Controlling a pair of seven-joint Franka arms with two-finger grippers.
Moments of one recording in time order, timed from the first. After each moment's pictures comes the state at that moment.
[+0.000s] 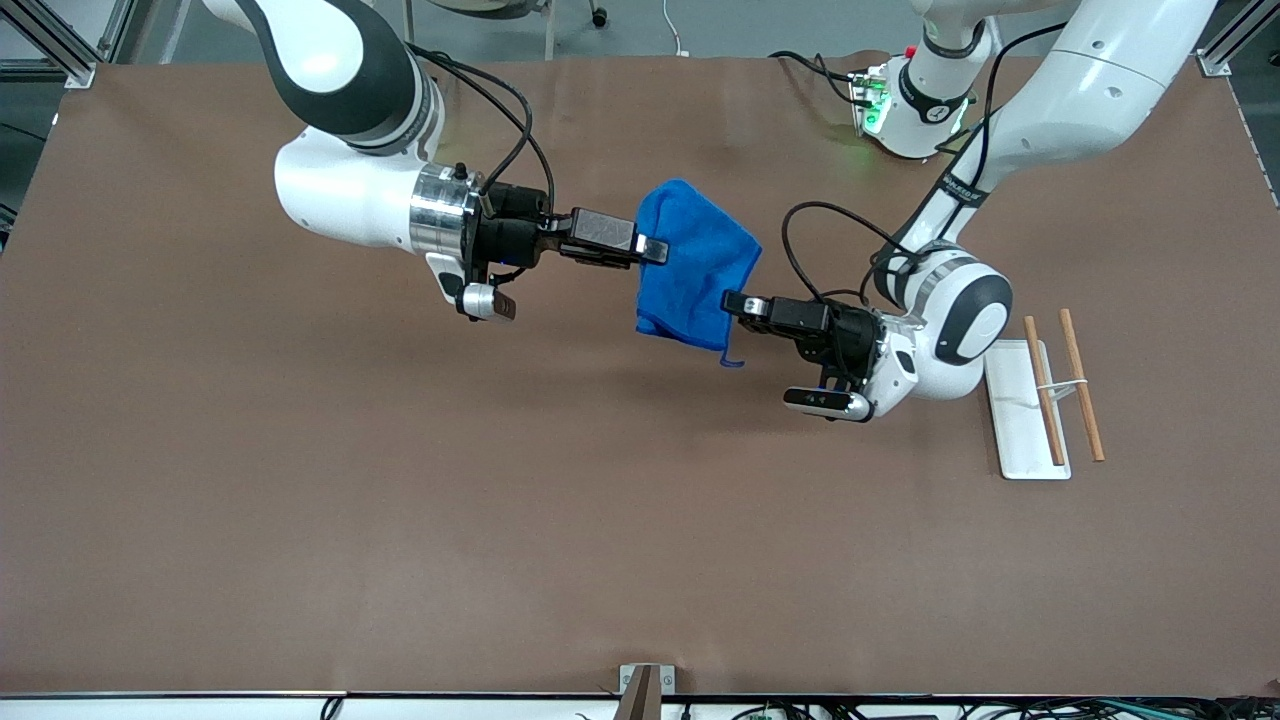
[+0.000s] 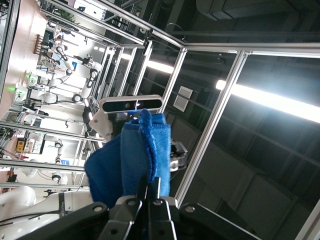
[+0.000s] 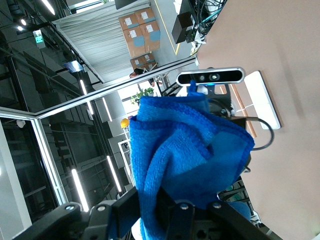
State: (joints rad) left arm 0.12 0.56 -0.45 -1.83 -1.90 1.52 0.50; right arm 0.02 0.22 0.65 -1.77 1.67 2.43 -0.11
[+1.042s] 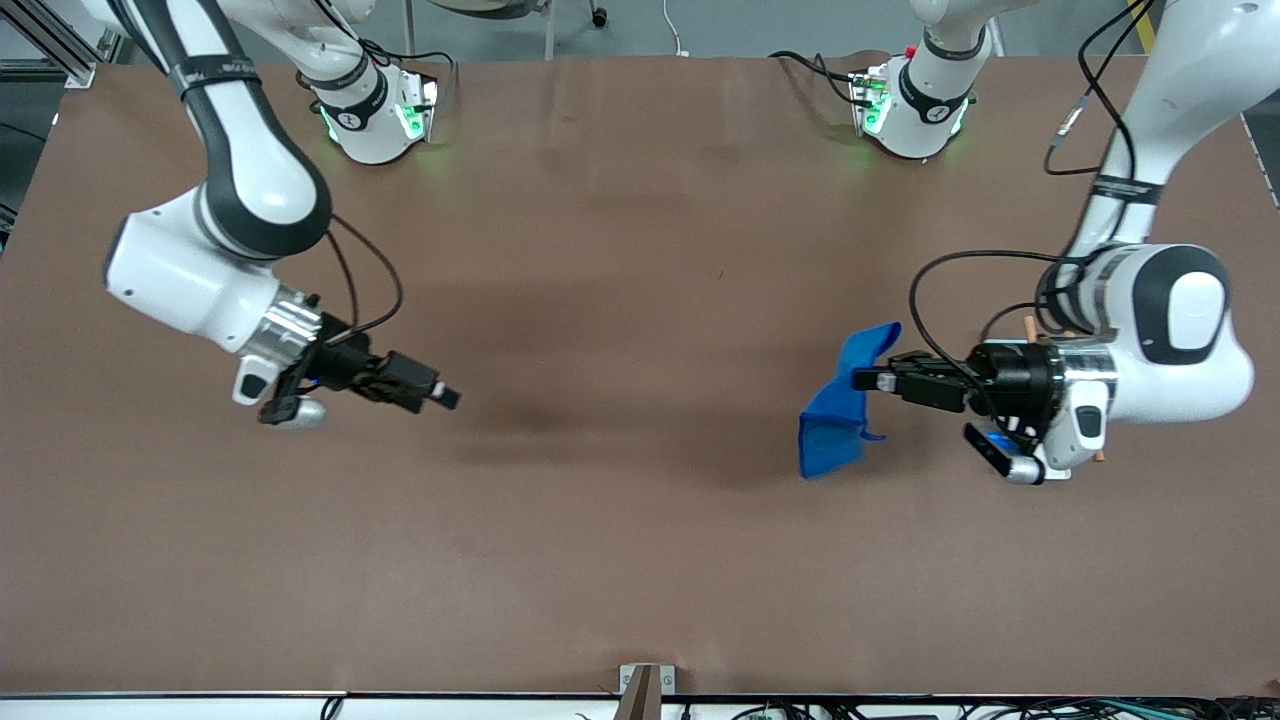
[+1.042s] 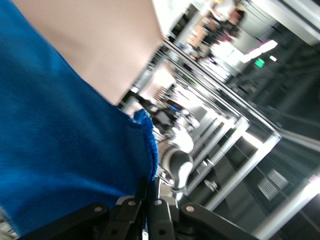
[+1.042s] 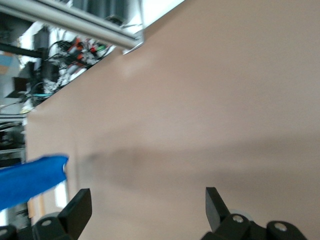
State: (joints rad) left arm 0.35 0.46 -0.44 -1.64 -1.25 1.72 -0.20; right arm -0.08 0.22 0.30 -1.96 0.78 2.43 -0.12
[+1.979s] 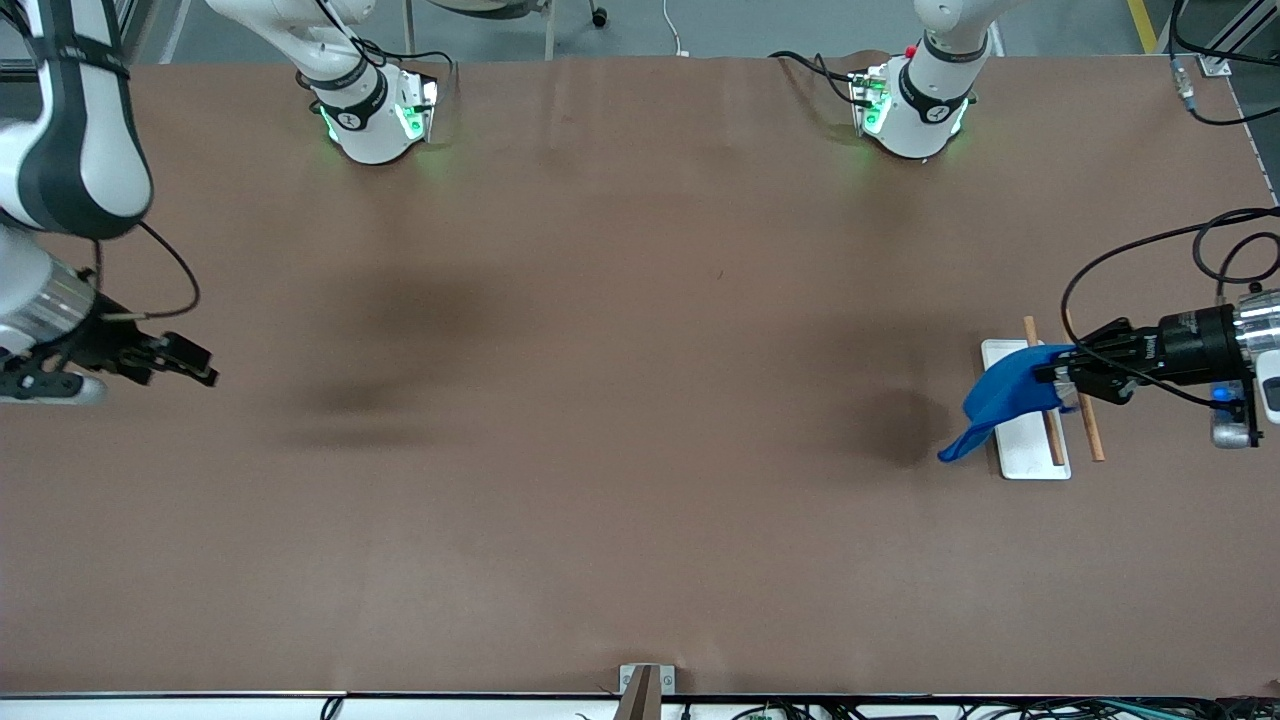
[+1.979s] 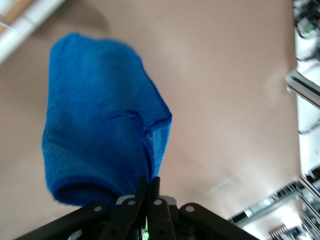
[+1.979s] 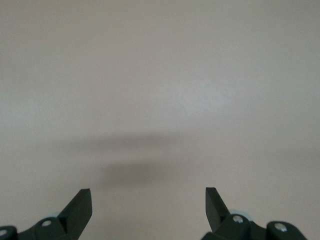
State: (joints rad) left arm 0.53 0.34 -0.37 -1.61 -0.51 1.69 -0.59; right arm -0.08 0.05 -0.06 -1.92 0.05 2.05 -0.12
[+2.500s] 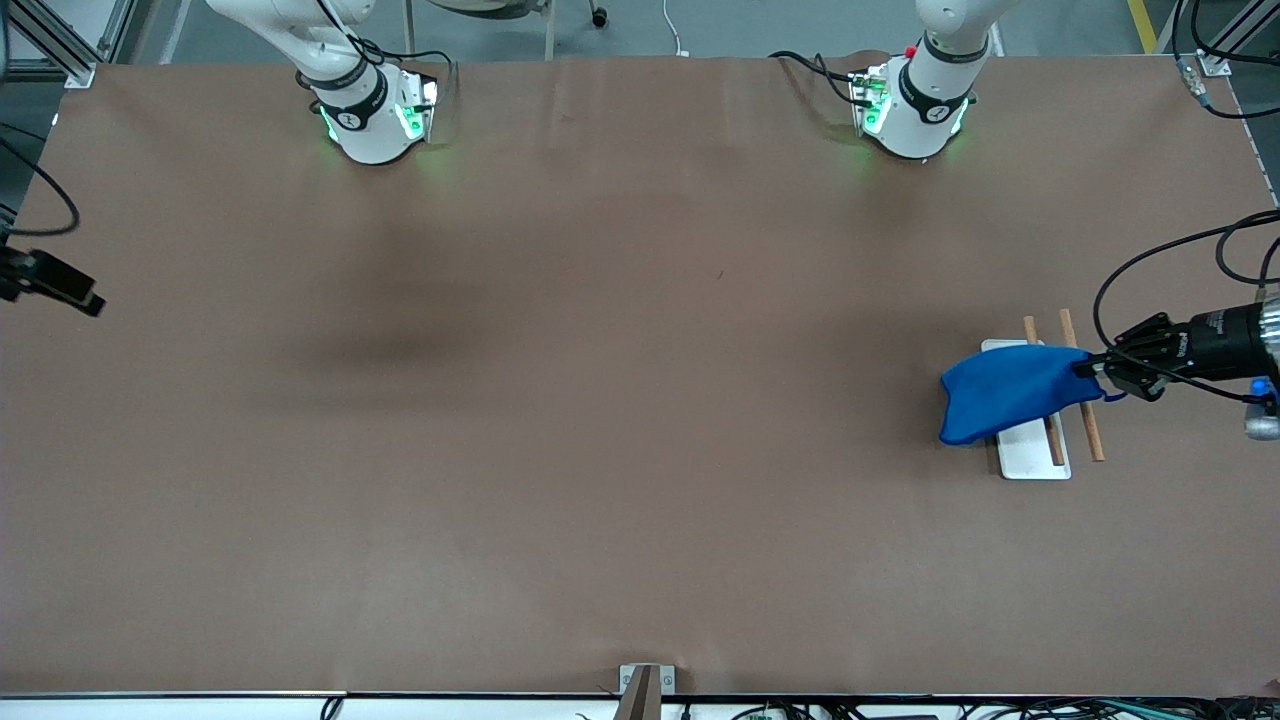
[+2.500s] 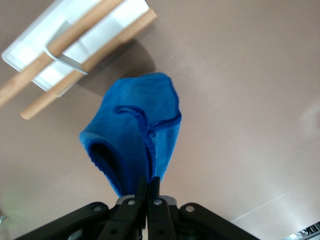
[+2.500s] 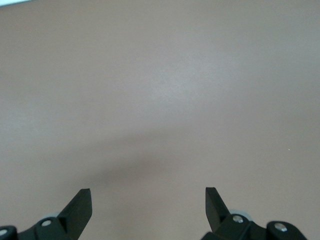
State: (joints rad) left arm 0.59 0.34 -0.37 -1.61 -0.37 1.69 -0.57; right arm -0.08 -0.03 -0.08 -1.64 -0.01 1.66 0.06
